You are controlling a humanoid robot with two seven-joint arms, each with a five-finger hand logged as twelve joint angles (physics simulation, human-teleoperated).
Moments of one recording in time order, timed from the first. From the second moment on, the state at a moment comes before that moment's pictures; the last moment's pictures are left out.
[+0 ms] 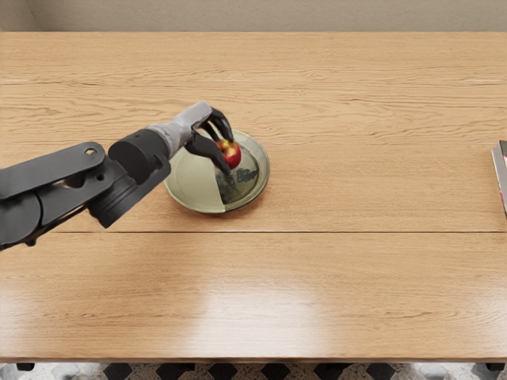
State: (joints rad) left arm -1.00 0.40 -0.39 -1.50 0.99 0.31 0.61; right arm -0.07 0.00 -0.09 0.24 -0.04 -0.06 -0.32
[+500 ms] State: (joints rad) left arm -1.01 0.38 -0.42 -1.43 0.99 0.31 0.61; right arm -0.06 0.00 -0.09 0.24 -0.04 -0.06 -0.32
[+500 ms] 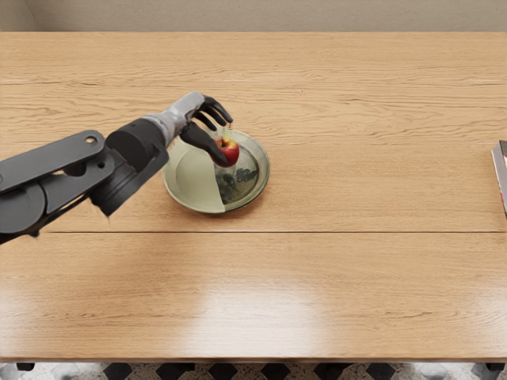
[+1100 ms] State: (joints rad) left arm -1.01 0.61 -0.61 -1.62 -0.17 -0.35 0.61; right arm -0.06 0.00 -0.09 0.25 -0.04 -0.05 -0.34
